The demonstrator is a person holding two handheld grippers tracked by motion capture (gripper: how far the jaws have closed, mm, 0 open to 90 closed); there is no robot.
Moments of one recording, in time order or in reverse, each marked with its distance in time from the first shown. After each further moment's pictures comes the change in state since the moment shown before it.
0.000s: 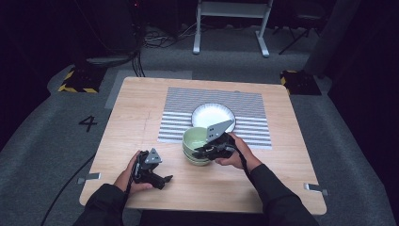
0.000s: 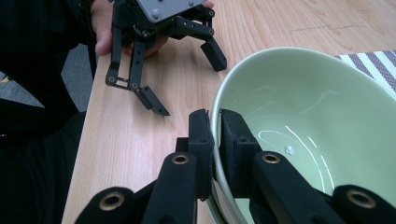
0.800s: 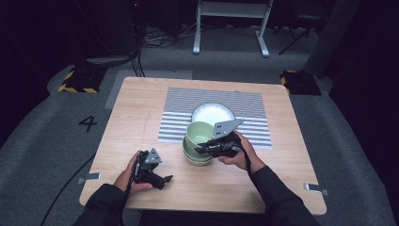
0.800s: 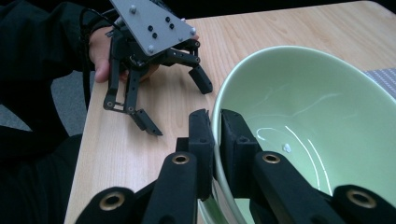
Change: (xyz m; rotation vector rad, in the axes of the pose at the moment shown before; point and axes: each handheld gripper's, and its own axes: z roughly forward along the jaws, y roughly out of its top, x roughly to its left) left arm 0.000 0.000 0.000 0.001 0.000 0.001; right arm 0.006 0.003 -0.021 -0.100 -0.072 0.016
